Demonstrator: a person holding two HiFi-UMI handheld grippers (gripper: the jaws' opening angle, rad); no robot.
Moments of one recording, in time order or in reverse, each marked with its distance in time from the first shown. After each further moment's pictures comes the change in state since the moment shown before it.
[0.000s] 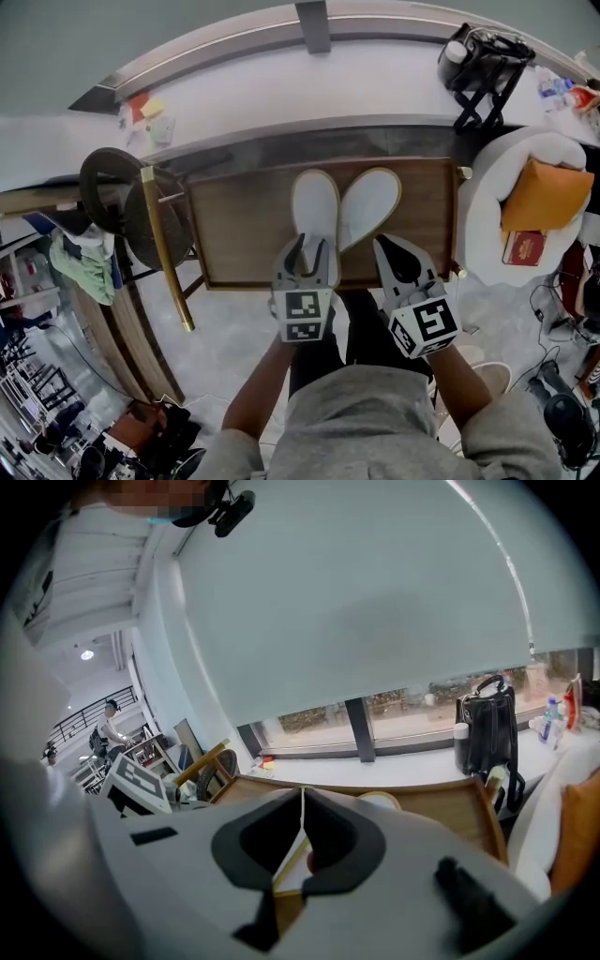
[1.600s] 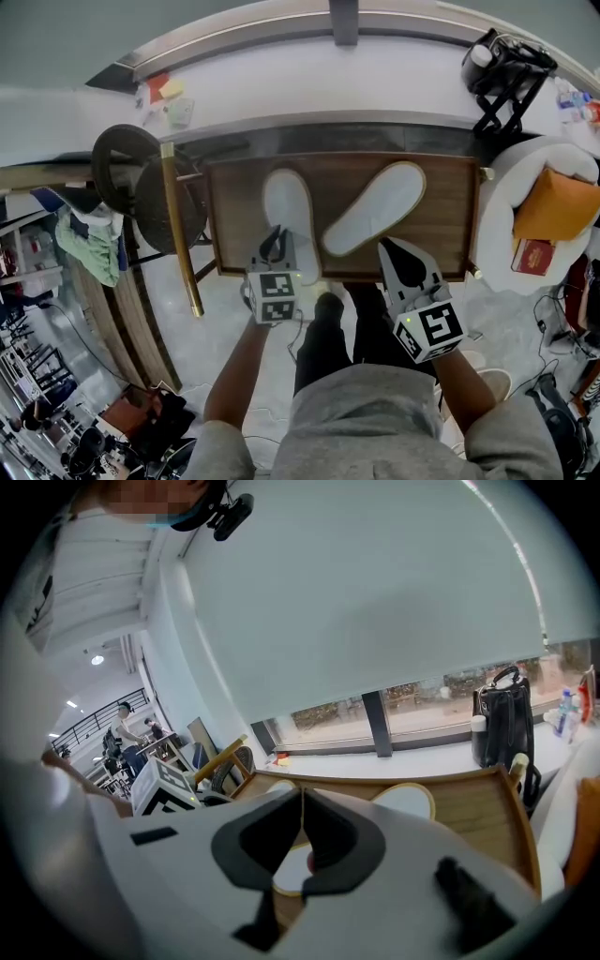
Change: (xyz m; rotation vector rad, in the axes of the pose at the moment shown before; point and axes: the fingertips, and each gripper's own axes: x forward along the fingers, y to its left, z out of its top) left arm -0.020 0.102 -0.045 0.103 0.110 0.147; right arm 0.006 0.040 -0.010 -0.005 0.017 0.076
